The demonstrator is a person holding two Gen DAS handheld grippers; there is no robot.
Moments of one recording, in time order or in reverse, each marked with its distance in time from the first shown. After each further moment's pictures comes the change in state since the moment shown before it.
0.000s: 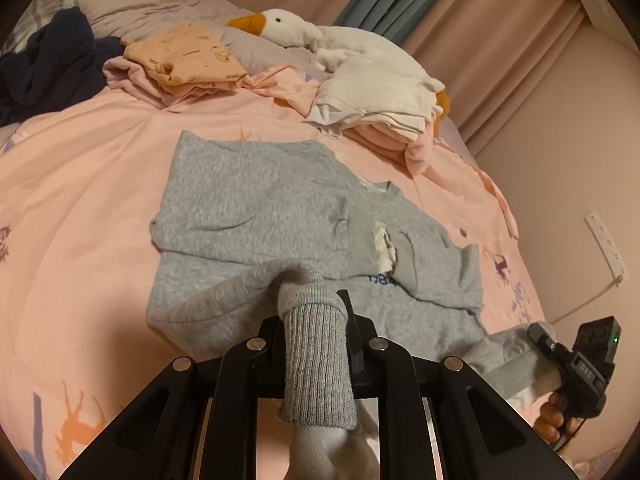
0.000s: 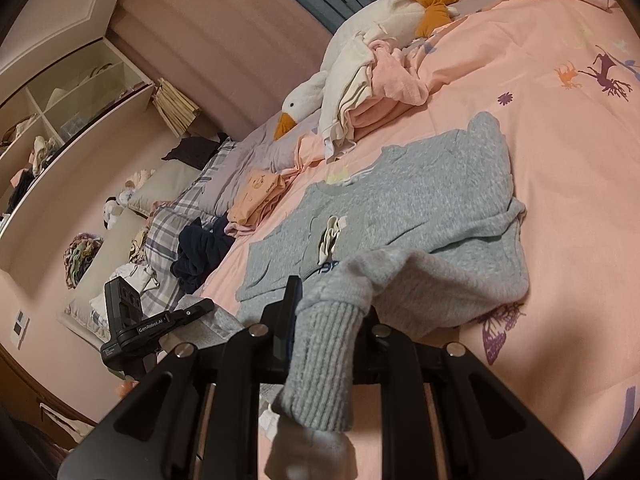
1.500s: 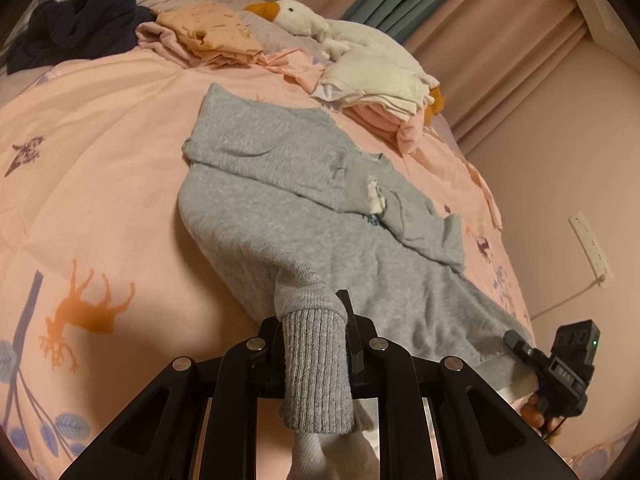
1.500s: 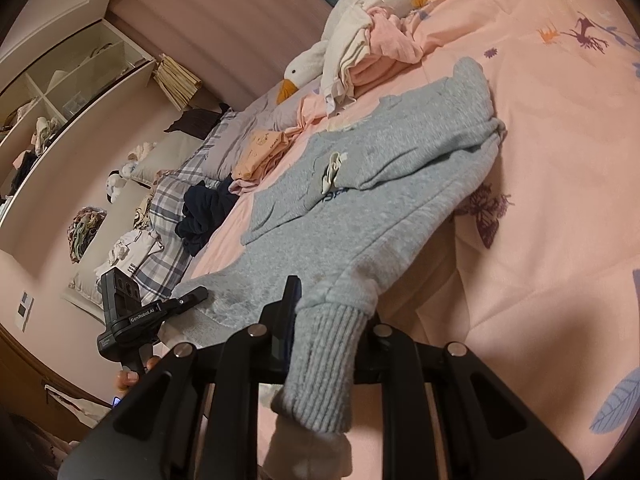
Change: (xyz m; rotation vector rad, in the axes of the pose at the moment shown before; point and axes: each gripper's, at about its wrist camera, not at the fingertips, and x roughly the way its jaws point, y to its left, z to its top) left arm -0.042 0.014 -0.064 -0.065 0.016 -0.057; right arm -0.026 0.002 -0.057 -0.007 0.101 0.008
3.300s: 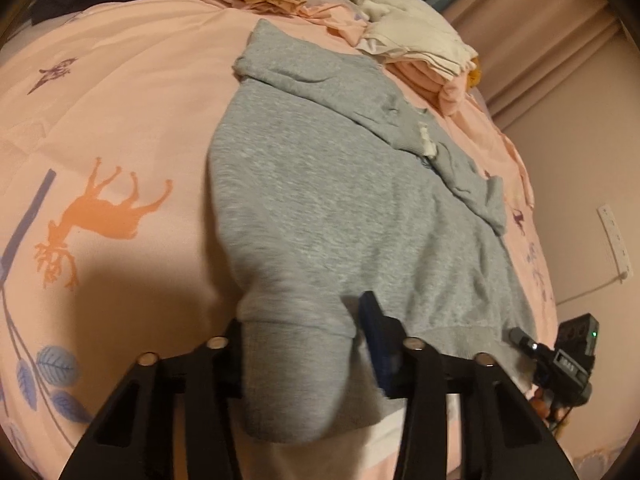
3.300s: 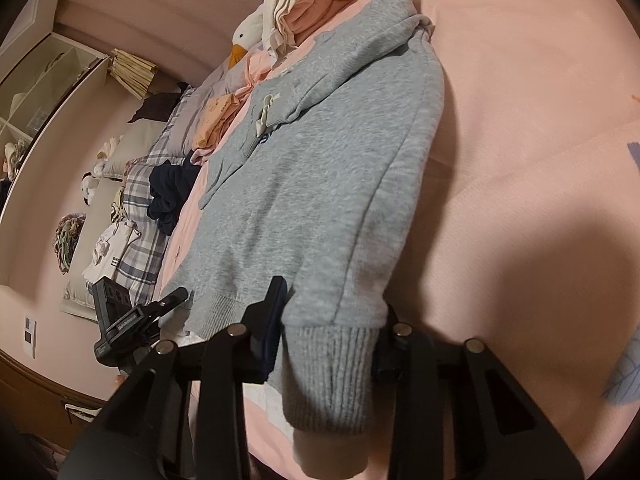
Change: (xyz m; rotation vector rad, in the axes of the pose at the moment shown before) left arm 0.017 0.031 -0.040 -0.071 0.123 0.100; right arm 0.013 -0.056 -0.034 0.147 0.167 -0.054
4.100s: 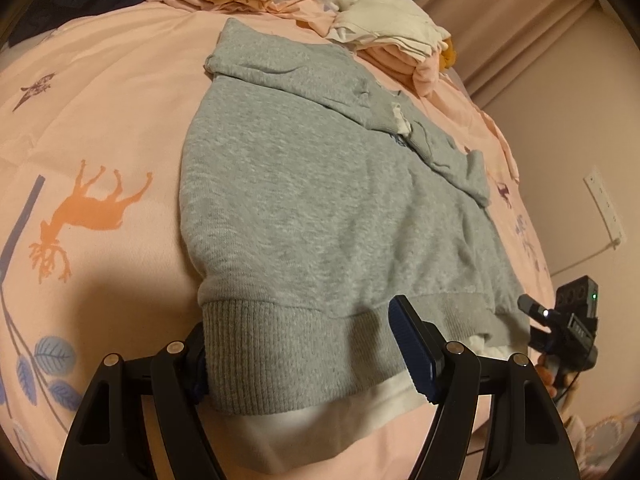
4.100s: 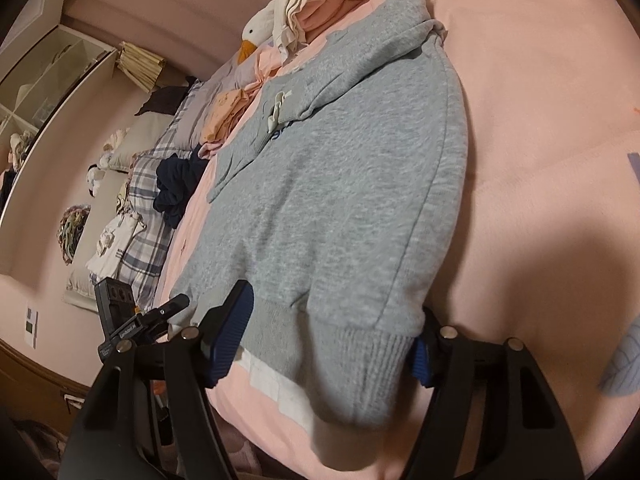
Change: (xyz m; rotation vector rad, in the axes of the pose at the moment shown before) left arm -0.006 -0.009 -0.012 0.096 0.026 -0.040; right arm -0.005 0.006 0.000 -0.021 0.014 0.020
